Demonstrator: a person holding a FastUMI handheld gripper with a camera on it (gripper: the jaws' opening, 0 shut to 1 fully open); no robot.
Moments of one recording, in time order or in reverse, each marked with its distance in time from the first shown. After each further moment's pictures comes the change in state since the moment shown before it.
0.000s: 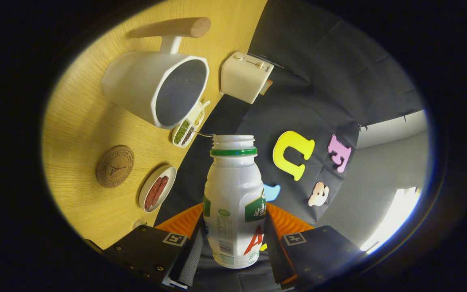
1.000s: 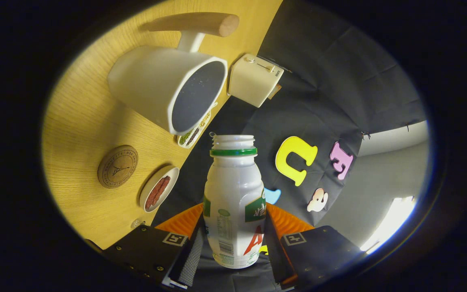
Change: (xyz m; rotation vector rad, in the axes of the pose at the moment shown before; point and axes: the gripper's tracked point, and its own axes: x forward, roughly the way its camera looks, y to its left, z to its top) arm 0.003 0.006 0.008 -0.049 -0.015 0.014
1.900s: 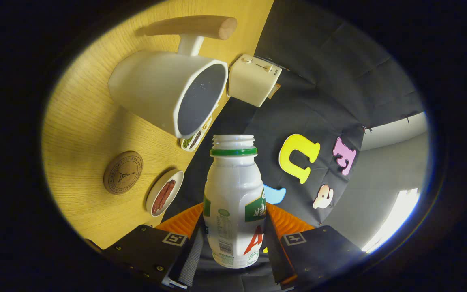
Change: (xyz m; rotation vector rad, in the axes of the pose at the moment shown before) arm -0.003 0.014 0.002 0.073 -0.013 0.024
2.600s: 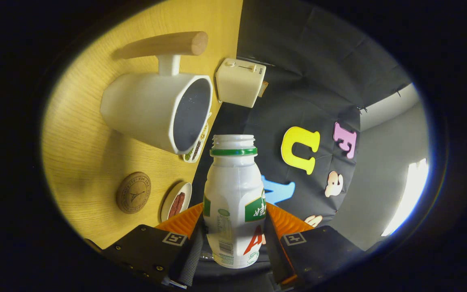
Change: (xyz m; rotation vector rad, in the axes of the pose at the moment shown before) arm -0.004 0.012 0.006 0.211 -0.024 0.011
